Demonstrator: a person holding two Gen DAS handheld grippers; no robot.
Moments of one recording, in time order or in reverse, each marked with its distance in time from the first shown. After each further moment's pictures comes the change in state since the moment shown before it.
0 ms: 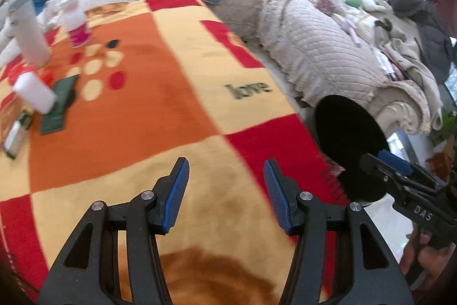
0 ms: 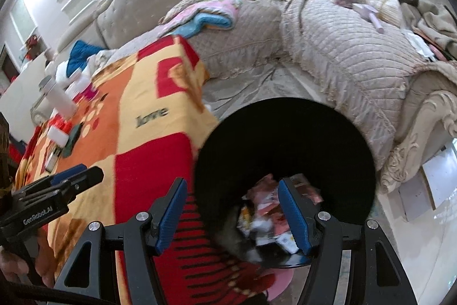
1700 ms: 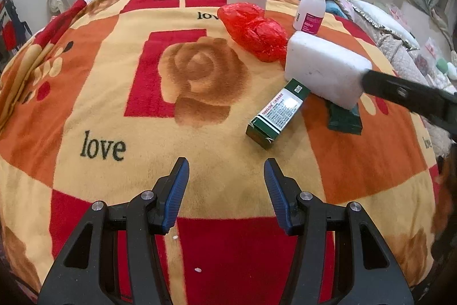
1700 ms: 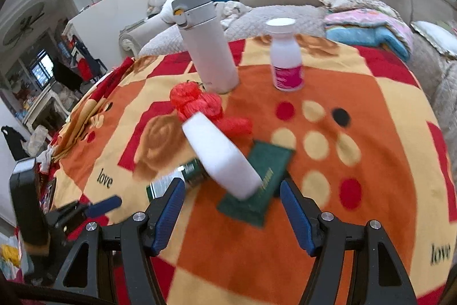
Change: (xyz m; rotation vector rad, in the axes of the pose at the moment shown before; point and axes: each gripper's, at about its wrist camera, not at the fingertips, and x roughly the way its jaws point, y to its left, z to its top) left arm -0.046 0.298 -0.040 -0.325 -0.013 0.267; right arm 0.133 0.352 0.070 -0.444 0.104 0.375
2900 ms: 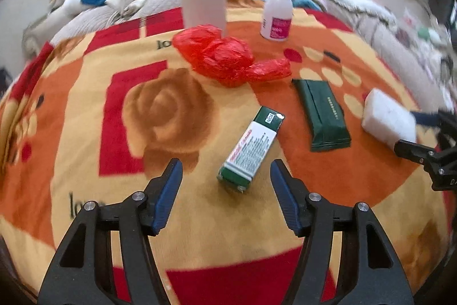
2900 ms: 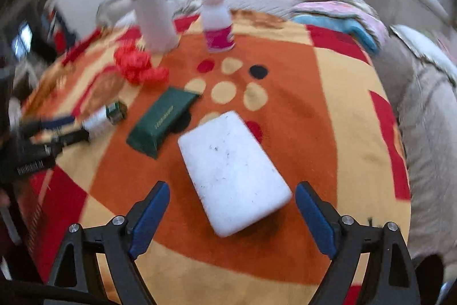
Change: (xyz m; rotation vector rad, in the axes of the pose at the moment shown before) left arm 0.017 -0.028 0.032 0.213 -0.042 -0.026; right arm -0.024 -0.072 -0.054 -0.115 0.118 -0.192
